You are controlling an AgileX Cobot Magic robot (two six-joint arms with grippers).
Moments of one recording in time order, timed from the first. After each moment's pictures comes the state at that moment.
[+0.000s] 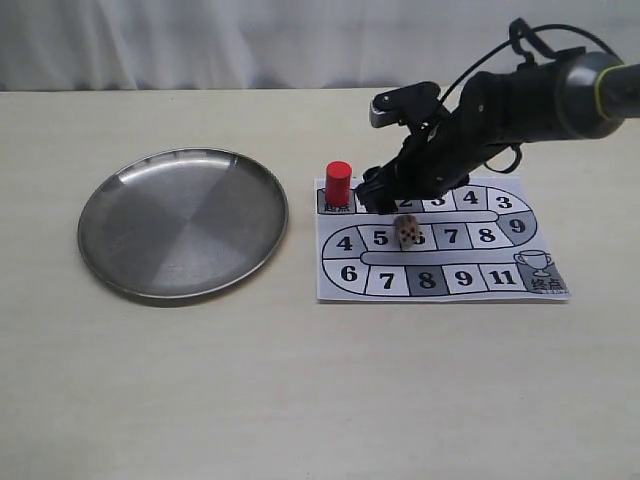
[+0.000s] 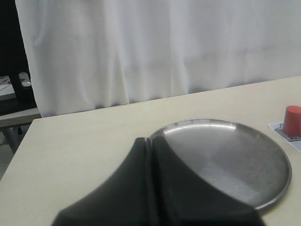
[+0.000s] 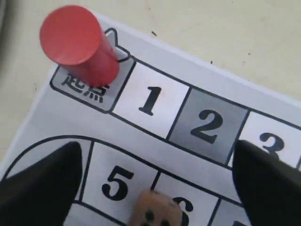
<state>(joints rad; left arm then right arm) 0.01 0.00 0.00 0.15 0.18 -0.10 0.30 2.04 -1.31 0.16 0.43 -0.22</state>
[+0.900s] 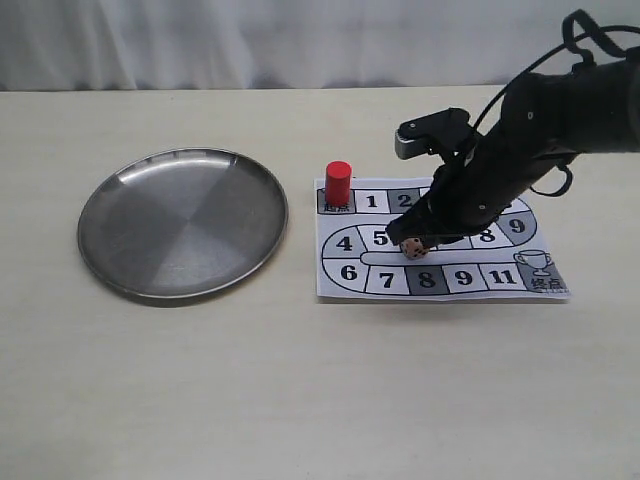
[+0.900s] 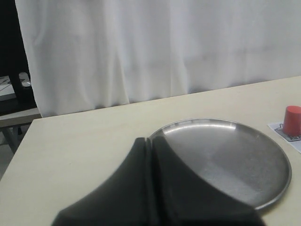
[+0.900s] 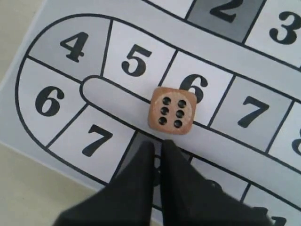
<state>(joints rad) 0.01 0.00 0.00 0.15 0.18 -0.10 0.30 1.86 -1.12 0.15 0.58 -0.22</state>
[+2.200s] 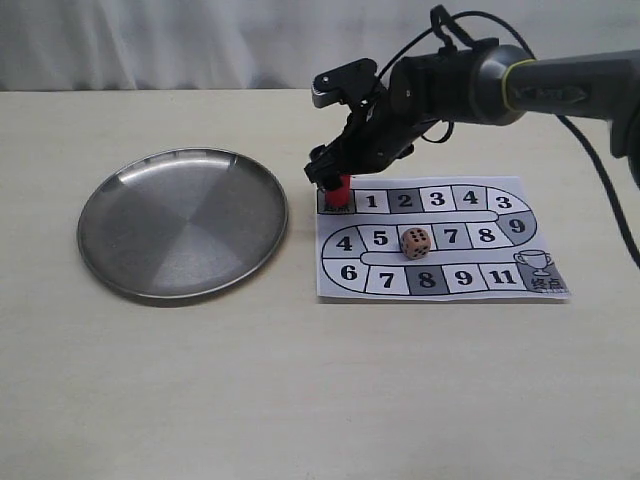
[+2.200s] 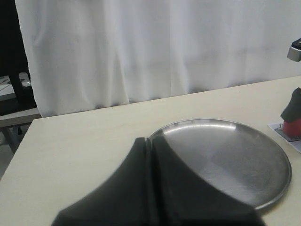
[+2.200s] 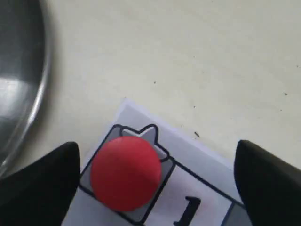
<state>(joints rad) 0.01 0.00 0.00 0.15 0.18 -0.10 0.38 2.25 -1.64 0.07 0.48 -0.16</state>
